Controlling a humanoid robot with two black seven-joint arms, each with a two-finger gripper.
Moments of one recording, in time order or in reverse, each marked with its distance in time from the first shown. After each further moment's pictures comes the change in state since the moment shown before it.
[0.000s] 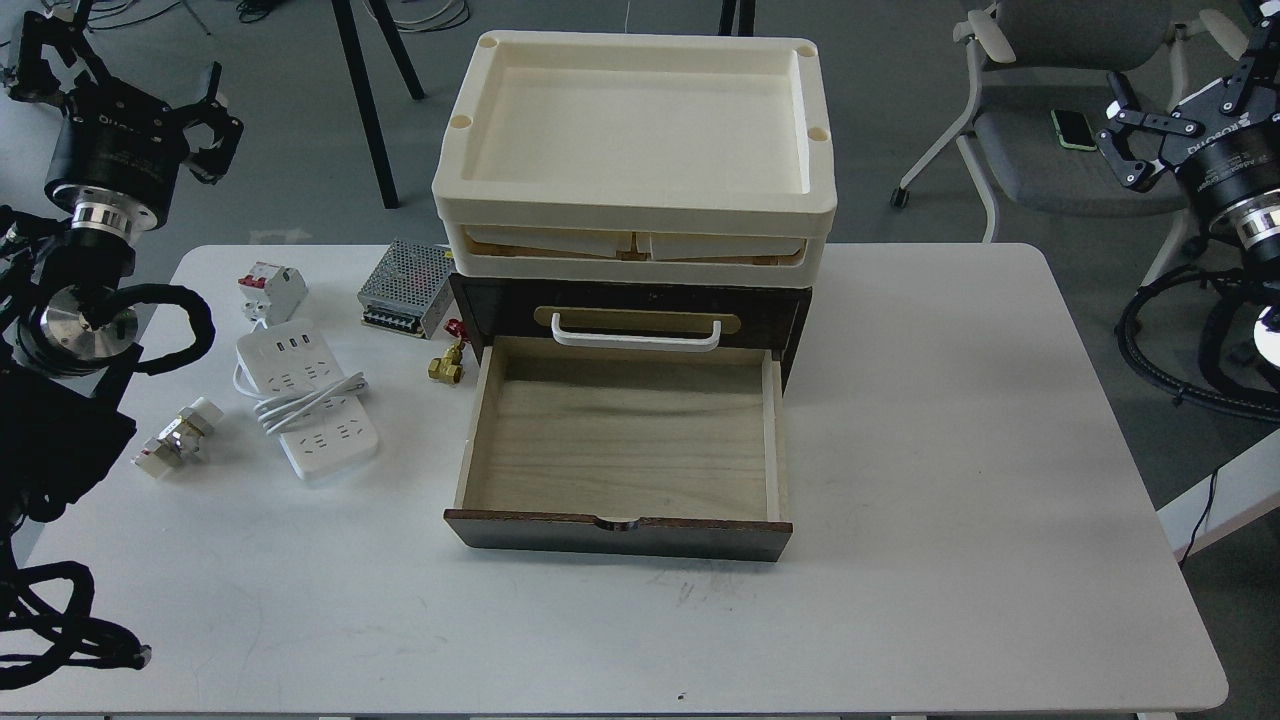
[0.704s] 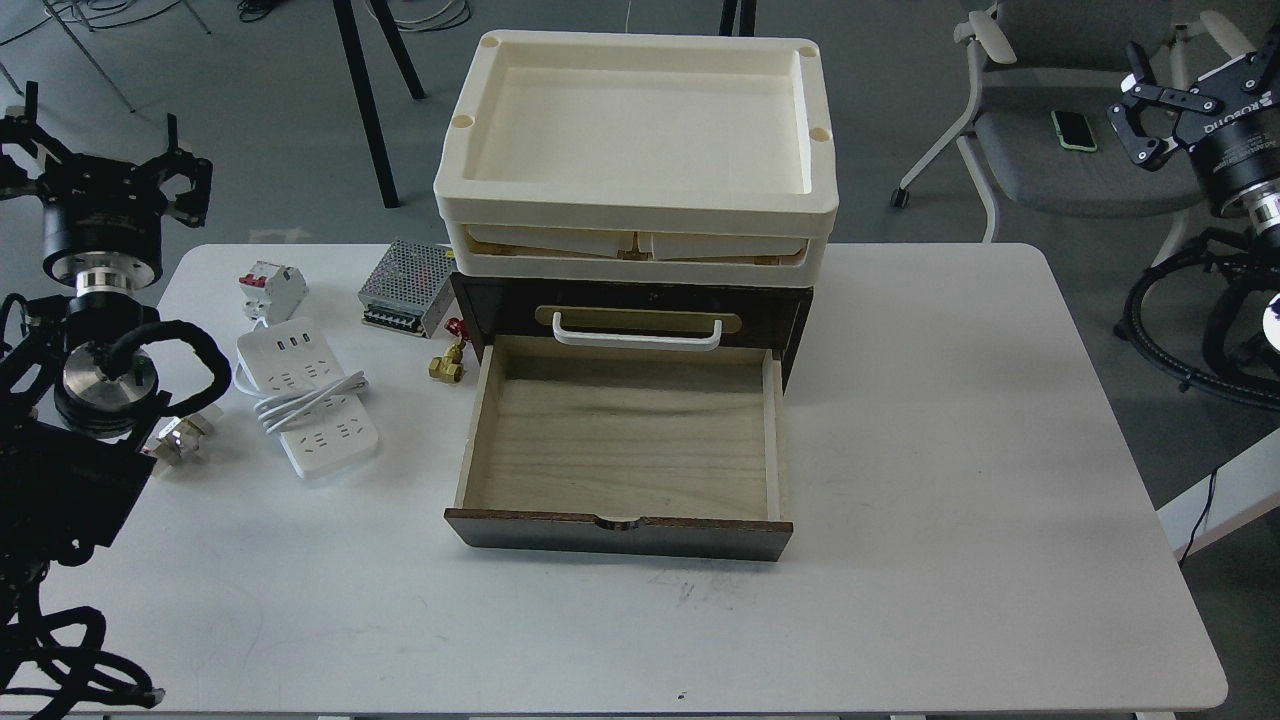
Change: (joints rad) left arm 0.146 0.071 -0.017 -0.223 -0.257 0.000 -0.151; right arm -0.020 -0.015 0.059 0.047 0.005 0.000 0.000
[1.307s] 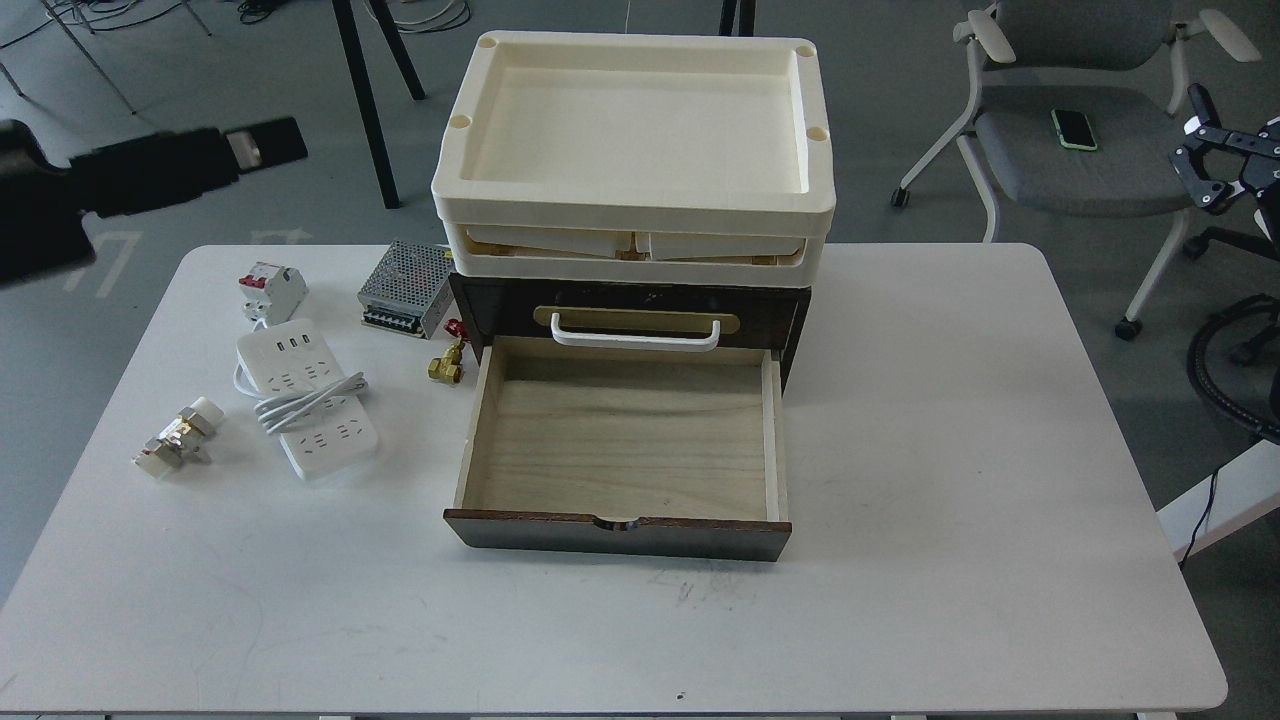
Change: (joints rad) left arm 0.104 0.720 0.114 -0.809 1.573 -0.001 -0.014; right arm -0.147 -0.119 0.077 0.105 0.001 0.000 0.000
